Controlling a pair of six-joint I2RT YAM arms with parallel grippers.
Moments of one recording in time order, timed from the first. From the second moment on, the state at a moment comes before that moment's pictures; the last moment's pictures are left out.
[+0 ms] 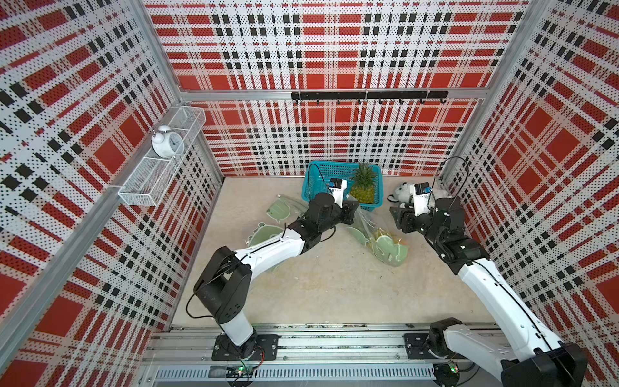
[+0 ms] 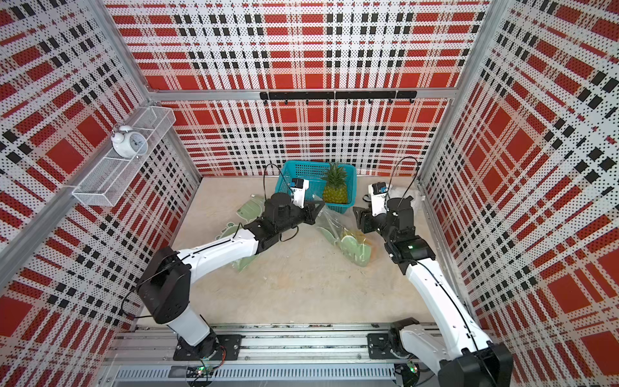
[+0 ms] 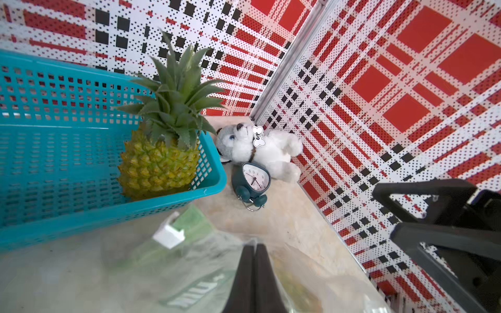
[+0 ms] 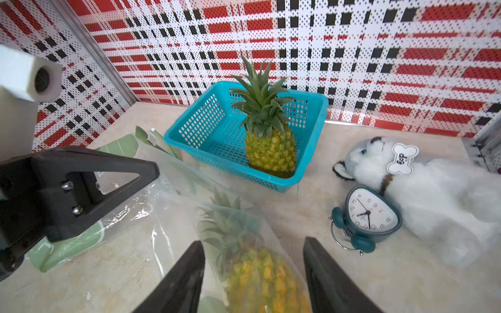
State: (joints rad) left arm -0.70 1.68 1.23 0.23 0.14 -0.48; right arm 0.23 1.04 0.95 -0.26 -0.18 0.08
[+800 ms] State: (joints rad) left arm -0.75 1.68 1.46 -0.07 0.20 -0.28; right arm 0.22 1.23 0.96 -0.38 -0.22 0.03
